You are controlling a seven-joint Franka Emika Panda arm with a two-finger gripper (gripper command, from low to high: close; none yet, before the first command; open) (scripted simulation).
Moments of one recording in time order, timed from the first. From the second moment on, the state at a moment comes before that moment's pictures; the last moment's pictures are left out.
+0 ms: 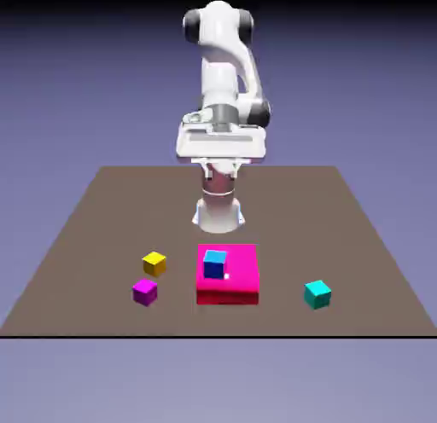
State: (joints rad) arm 0.03 -0.53 0.01 -2.79 -0.01 3.02 0.76
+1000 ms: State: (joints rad) arm 0.37 0.49 0.14 -2.38 -0.33 2.91 1.20
